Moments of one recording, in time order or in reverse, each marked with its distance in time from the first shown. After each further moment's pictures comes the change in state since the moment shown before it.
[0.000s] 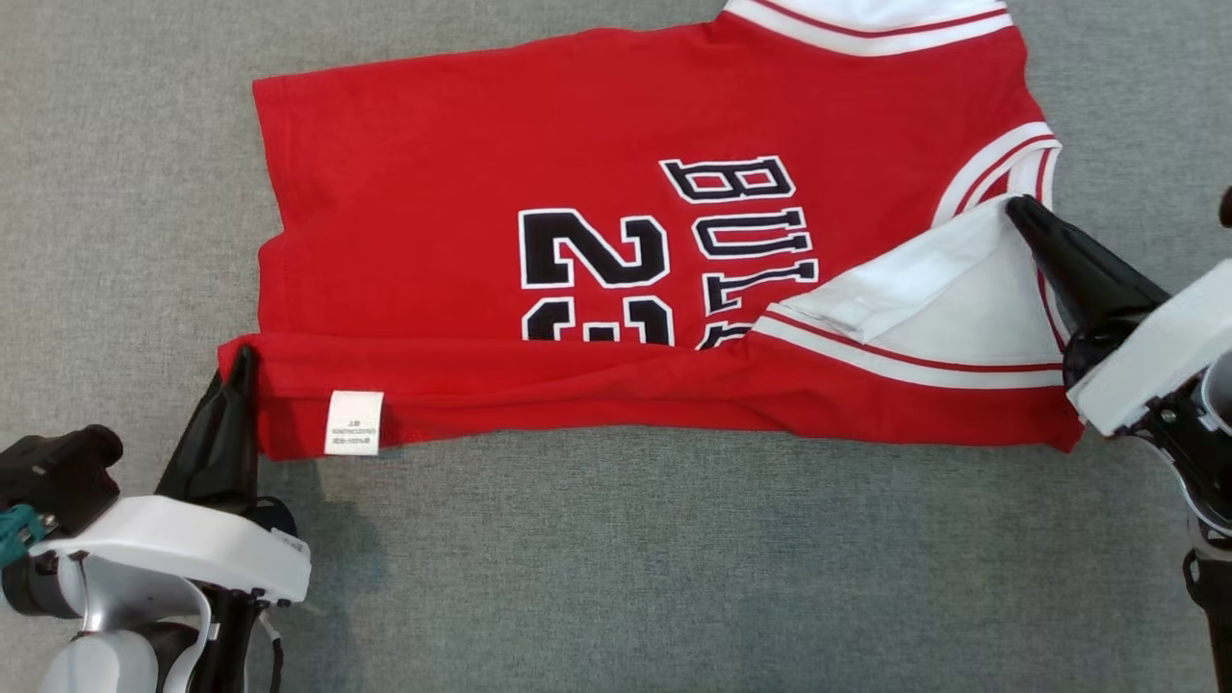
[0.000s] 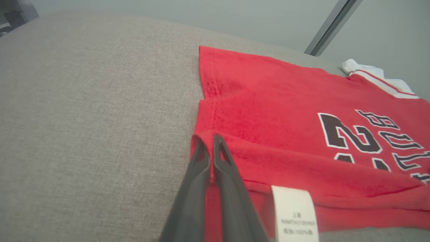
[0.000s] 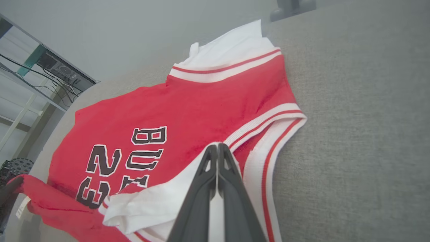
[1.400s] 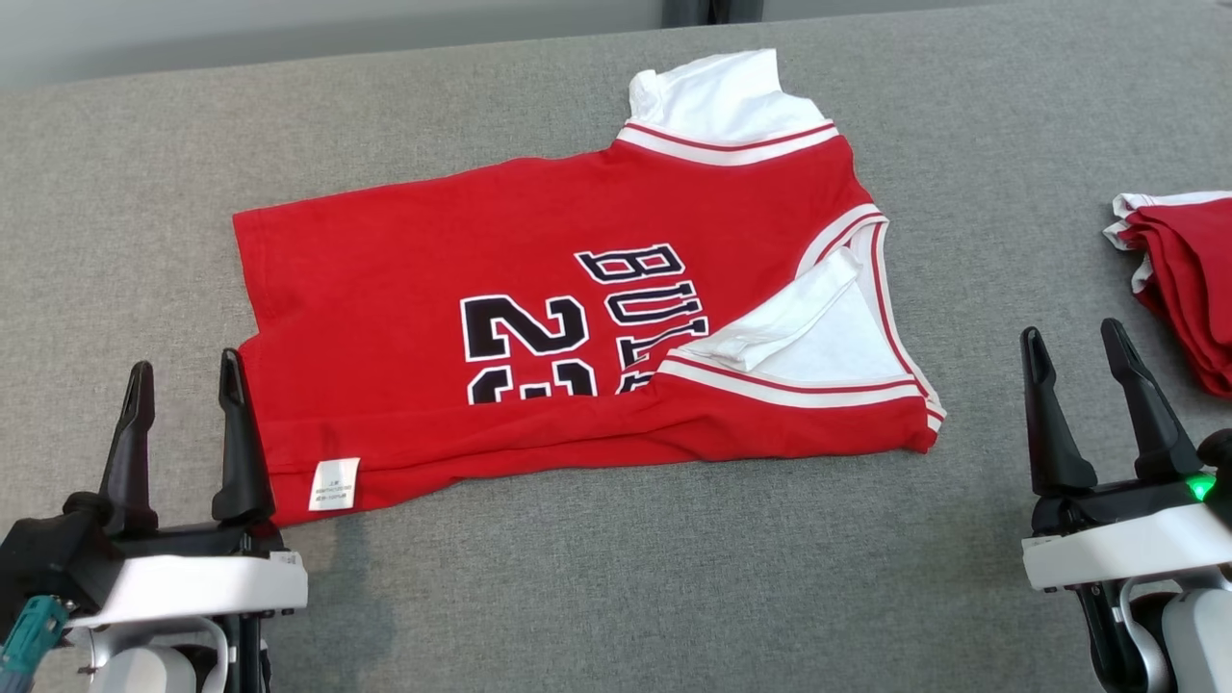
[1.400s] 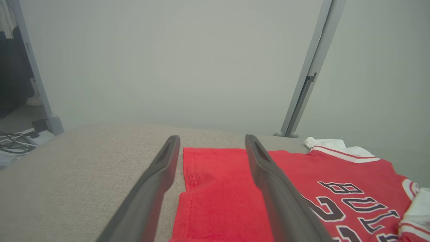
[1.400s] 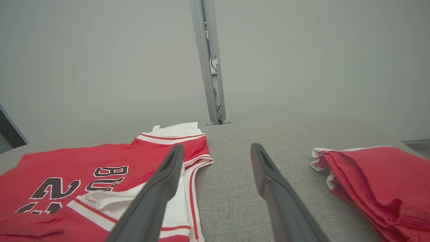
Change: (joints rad) left arm -0.005 -0.067 0.030 0.185 0.176 -0.031 -0.381; right arm 0.270 0.060 0.040 0.158 -0.376 0.000 -0.799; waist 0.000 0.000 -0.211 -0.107
